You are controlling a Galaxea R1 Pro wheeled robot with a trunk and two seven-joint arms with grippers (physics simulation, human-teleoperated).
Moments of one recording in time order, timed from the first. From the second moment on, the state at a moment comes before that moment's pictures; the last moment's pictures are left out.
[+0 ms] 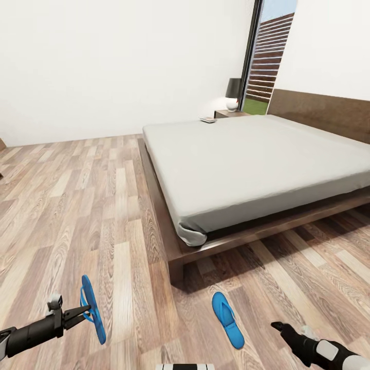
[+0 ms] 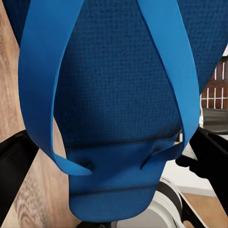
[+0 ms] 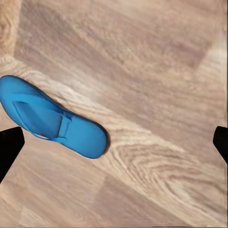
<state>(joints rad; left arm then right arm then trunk) -0.65 0.49 0.30 -0.05 0.06 0.41 -1.54 -0.65 -0.30 0.16 0.05 -0.99 0.30 0.34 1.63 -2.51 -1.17</state>
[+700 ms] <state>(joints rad) -0.65 0.49 0.30 -0.03 0.06 0.41 -1.54 -0.56 -0.31 0.16 0.05 -1.03 0.18 0.36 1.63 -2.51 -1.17</state>
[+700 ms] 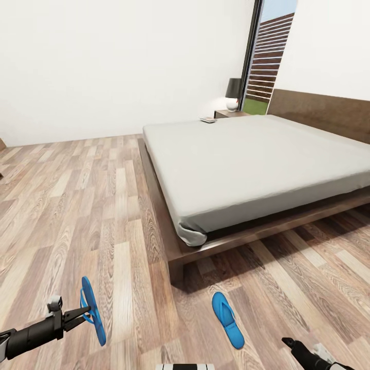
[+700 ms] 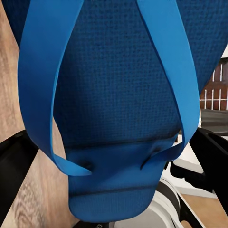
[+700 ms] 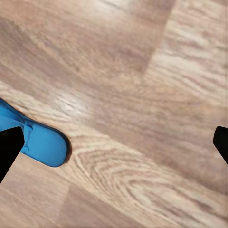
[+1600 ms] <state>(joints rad) -0.65 0.49 0.30 -0.03 0.06 0.41 -1.54 -0.56 -0.31 0.16 0.05 -1.03 0.18 0.36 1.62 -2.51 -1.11</state>
